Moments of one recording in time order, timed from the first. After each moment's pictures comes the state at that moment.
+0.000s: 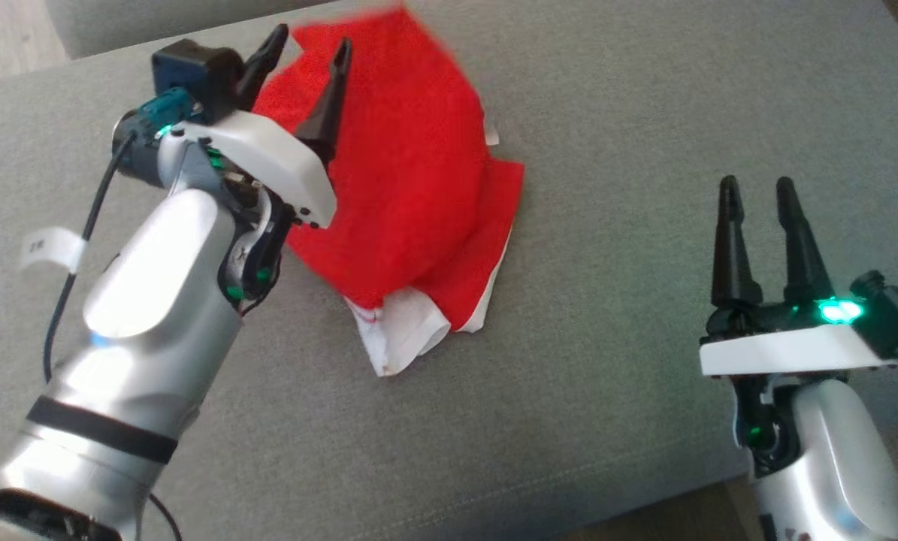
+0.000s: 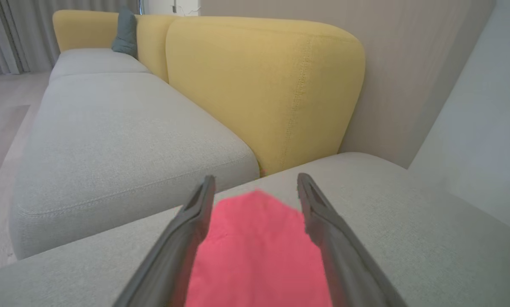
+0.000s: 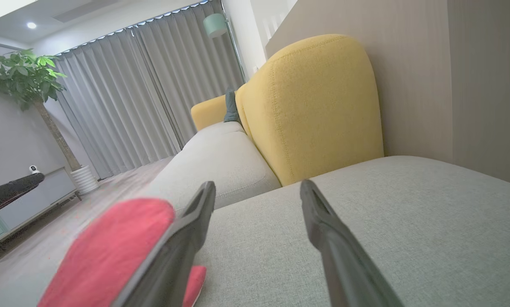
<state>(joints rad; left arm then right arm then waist) -0.82 0.24 -0.66 0.52 -0.61 0.05 -0.11 -0.22 -0.05 0.07 0.18 0.37 0.13 -0.26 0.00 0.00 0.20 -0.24</state>
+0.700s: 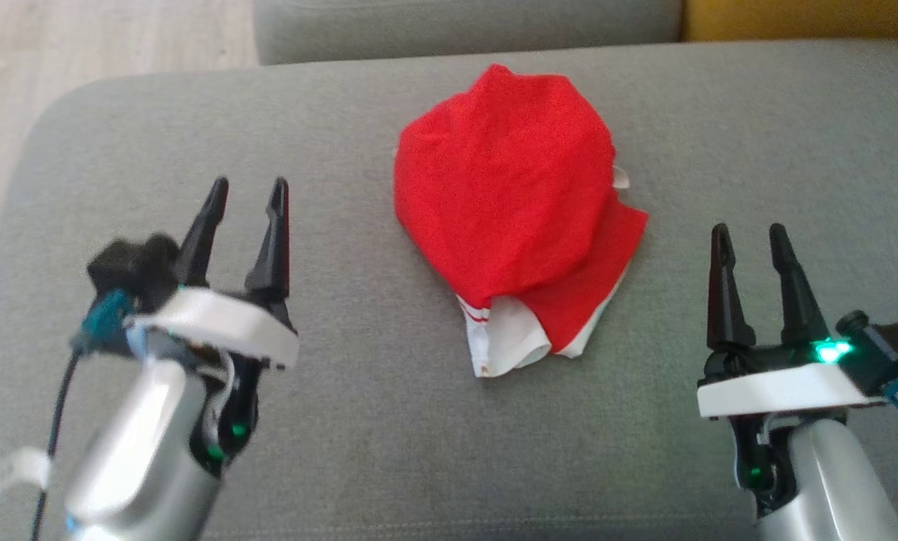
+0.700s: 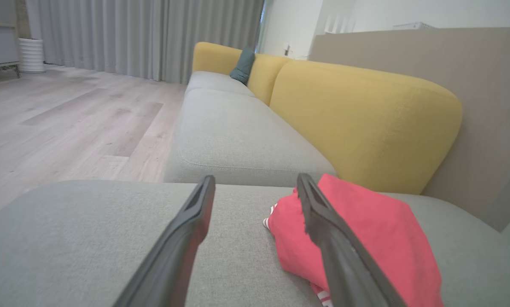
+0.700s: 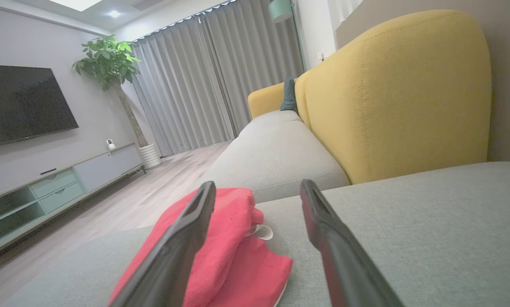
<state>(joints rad) -0.39 0.30 -0.49 0.25 -0.62 0.13 -0.25 -0.14 -0.05 0.06 0.19 0.31 0.13 -0.26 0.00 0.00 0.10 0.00</state>
